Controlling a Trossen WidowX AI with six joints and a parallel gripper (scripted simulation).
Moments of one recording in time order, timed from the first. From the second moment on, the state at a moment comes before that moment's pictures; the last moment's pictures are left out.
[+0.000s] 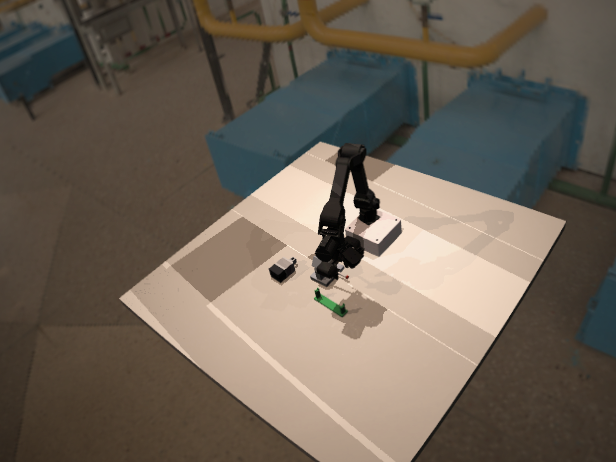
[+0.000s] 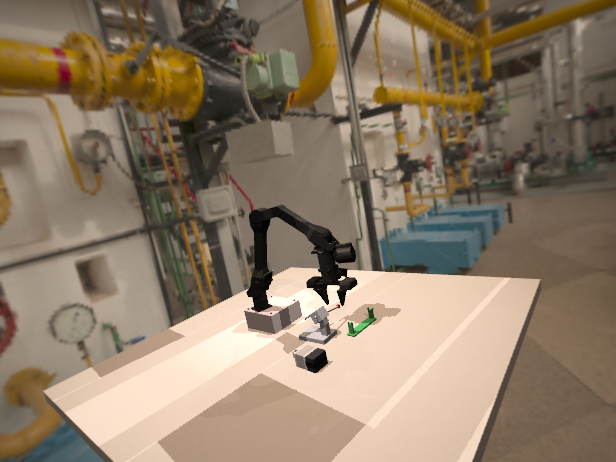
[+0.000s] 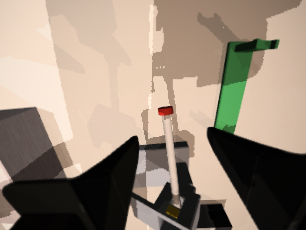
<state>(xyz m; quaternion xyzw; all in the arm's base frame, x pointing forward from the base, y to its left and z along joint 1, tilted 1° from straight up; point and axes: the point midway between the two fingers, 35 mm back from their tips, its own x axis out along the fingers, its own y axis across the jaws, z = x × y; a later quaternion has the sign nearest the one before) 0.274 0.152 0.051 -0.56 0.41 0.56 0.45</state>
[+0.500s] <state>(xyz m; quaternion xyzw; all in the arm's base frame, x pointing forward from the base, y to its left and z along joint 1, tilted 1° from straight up) 0.275 0.152 0.026 -0.56 0.41 0.56 0.45</state>
